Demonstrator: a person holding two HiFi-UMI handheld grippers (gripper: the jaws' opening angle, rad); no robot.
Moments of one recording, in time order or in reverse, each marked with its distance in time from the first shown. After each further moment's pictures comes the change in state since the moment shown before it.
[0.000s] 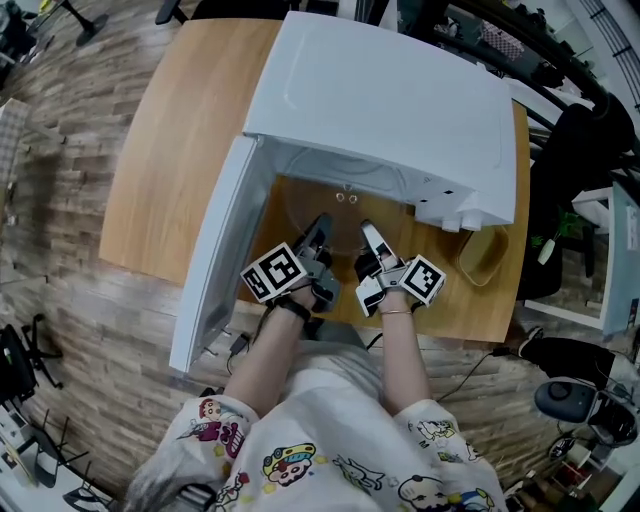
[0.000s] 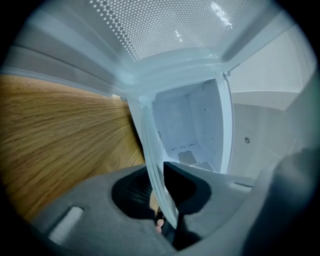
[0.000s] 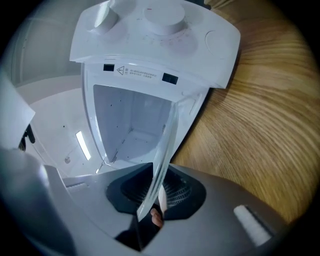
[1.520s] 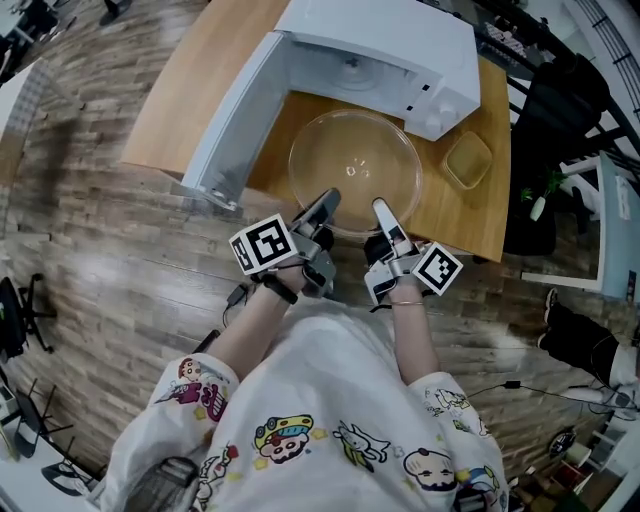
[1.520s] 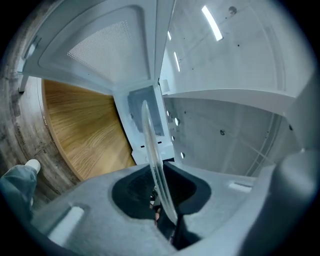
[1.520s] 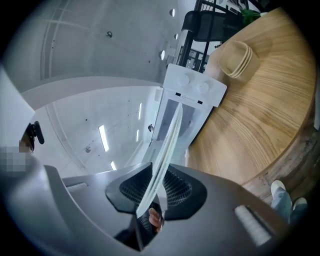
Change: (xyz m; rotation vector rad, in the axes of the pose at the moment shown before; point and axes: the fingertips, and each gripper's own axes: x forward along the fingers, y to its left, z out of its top) left arm -0.202 -0.114 -0.127 0.044 0.075 -0.185; right arm -0.206 0.125 -0.110 -0.095 -0.007 0.140
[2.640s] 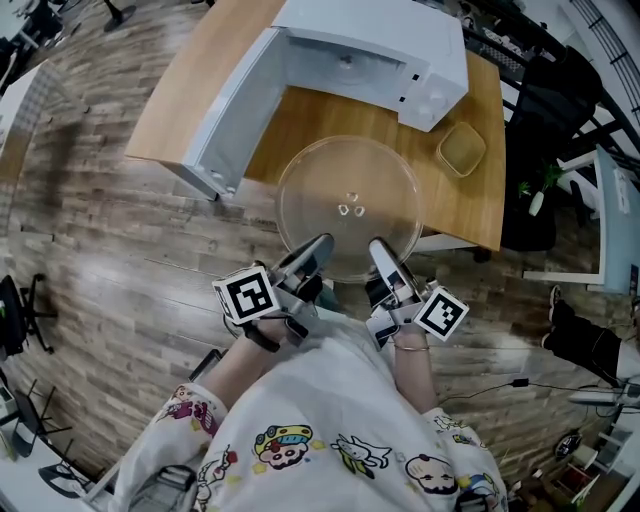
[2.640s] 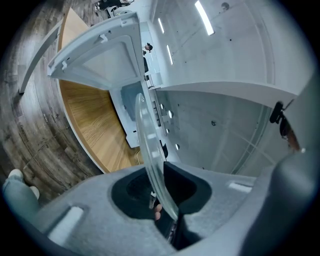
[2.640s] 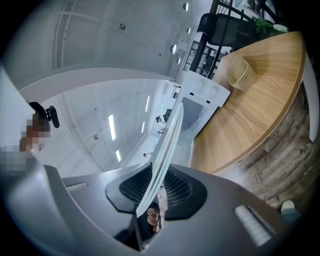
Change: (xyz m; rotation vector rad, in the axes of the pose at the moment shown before) left arm -0.089 -0.042 -0.083 -0.001 0.081 -0.016; right arm -0.092 0.056 -0.055 -0.104 0.088 0.032
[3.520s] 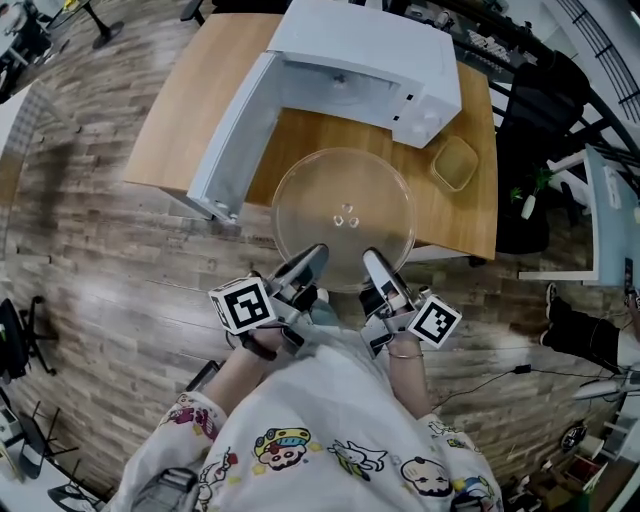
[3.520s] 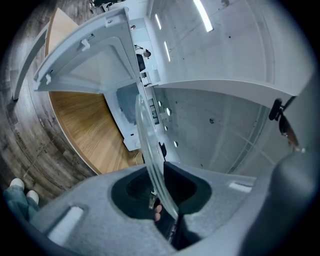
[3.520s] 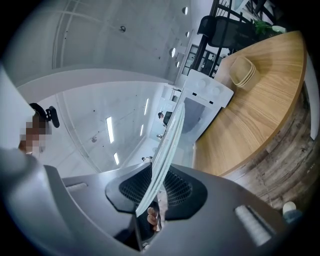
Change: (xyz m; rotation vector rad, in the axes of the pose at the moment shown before) left arm 0.004 -0.017 0.042 0.078 0.035 -0.063; right arm 0.031 0.014 0.005 -0.004 -0.041 -0.012
